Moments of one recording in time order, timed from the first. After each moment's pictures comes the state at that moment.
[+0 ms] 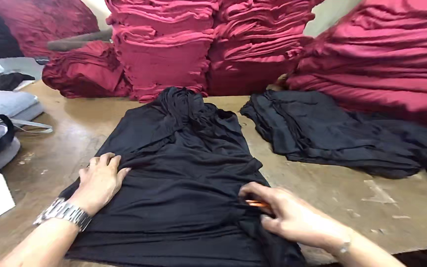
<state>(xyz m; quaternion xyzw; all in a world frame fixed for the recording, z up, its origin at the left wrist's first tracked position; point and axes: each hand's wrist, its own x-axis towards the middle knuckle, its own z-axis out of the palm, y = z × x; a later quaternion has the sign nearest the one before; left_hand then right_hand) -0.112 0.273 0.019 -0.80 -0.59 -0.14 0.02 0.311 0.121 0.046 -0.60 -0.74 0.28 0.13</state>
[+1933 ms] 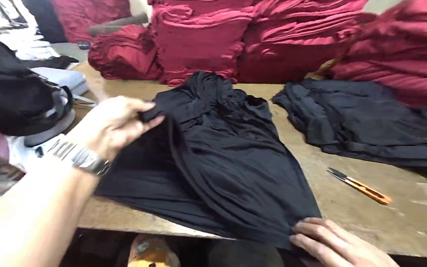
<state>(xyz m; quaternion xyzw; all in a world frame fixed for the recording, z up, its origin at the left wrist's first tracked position) -0.073 0.216 0.161 -0.36 -0.50 -0.55 -0.57 0.313 0.016 0.033 -0.42 -0.89 0.05 0.15</state>
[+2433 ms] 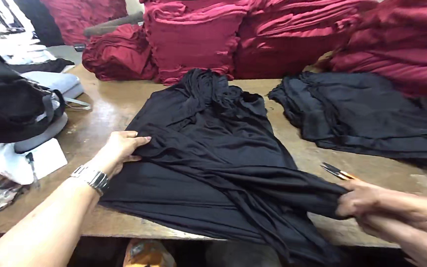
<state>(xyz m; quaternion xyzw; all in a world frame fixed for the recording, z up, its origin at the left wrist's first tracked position) -0.089 0.241 0.073 -0.50 -0.68 -0.34 -0.41 0.375 0.048 0.054 -0.44 -0.75 0.30 0.40</state>
